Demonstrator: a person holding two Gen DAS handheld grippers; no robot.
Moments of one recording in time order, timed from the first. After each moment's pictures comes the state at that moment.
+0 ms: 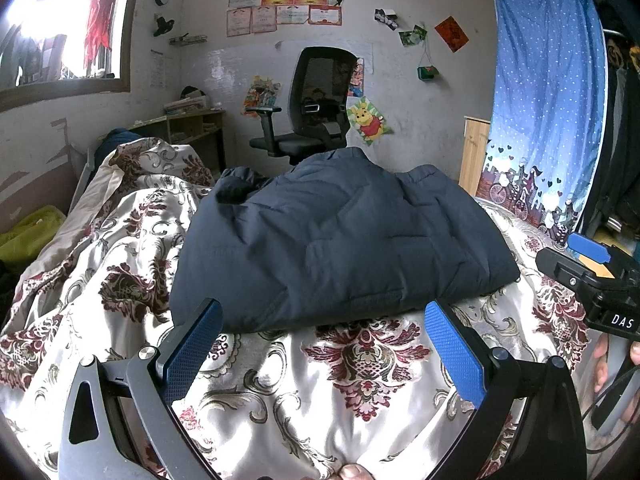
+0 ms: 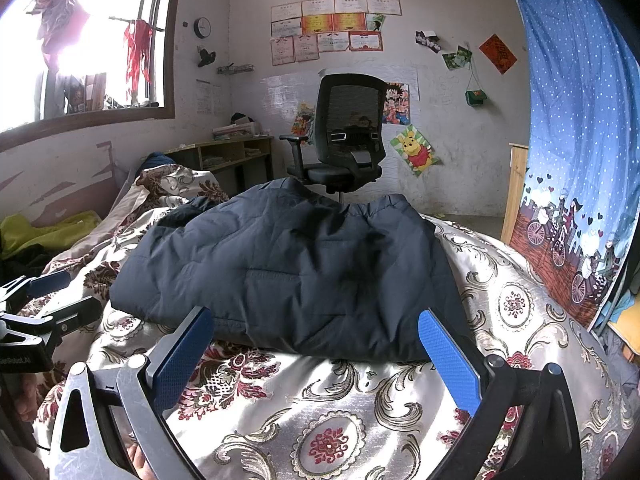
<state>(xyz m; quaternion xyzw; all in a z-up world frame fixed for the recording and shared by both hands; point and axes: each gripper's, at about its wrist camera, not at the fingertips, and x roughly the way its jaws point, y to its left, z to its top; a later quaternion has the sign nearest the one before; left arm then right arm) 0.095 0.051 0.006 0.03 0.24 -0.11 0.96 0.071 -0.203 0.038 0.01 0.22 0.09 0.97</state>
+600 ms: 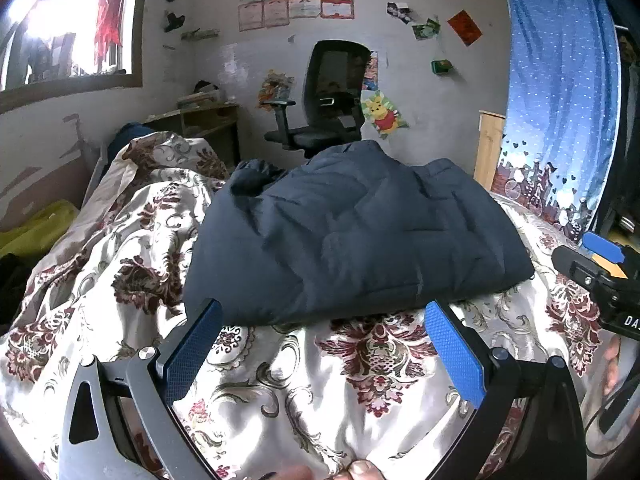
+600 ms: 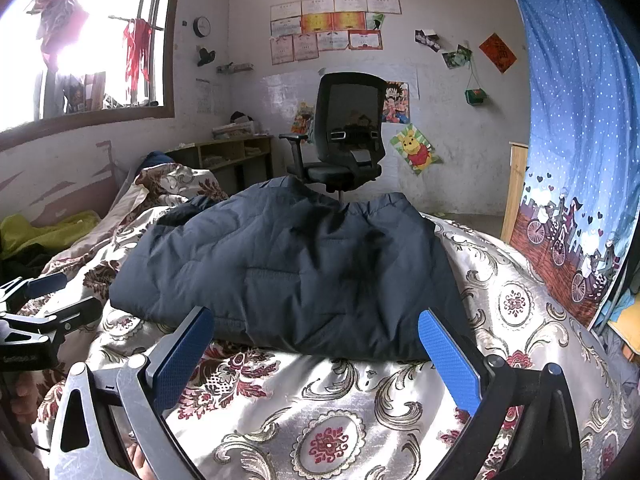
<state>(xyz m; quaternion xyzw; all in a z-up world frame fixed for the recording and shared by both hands) 0.094 0.061 0.002 0.04 0.25 -0.09 0.96 0.071 -0.203 0.038 0.01 0.22 0.09 0.97</state>
